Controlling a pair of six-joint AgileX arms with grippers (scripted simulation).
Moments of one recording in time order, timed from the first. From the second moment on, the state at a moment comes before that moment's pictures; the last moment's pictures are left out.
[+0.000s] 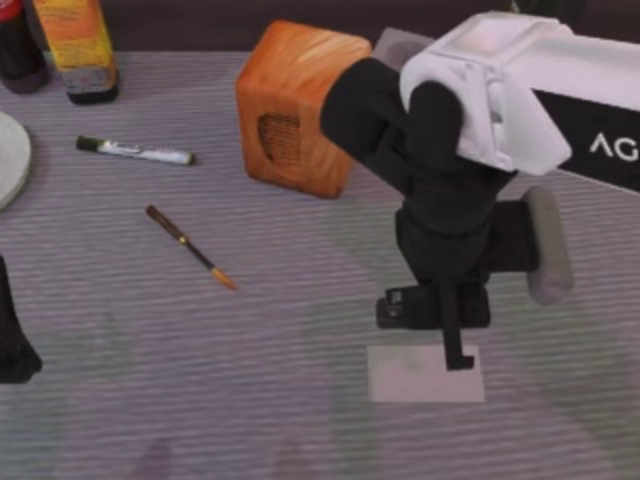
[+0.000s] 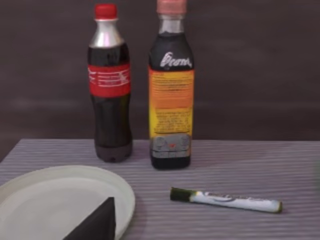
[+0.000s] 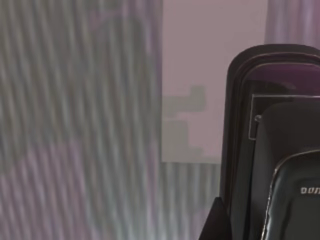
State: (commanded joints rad) left arm 0.00 0.00 0.00 0.00 0.00 0.00; right arm 0.76 1.92 1.56 -1.21 0.09 2.34
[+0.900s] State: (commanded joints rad) left arm 0.00 0.00 0.00 0.00 0.00 0.00; right arm 0.74 2.04 1.31 -0.84 0.09 2.32
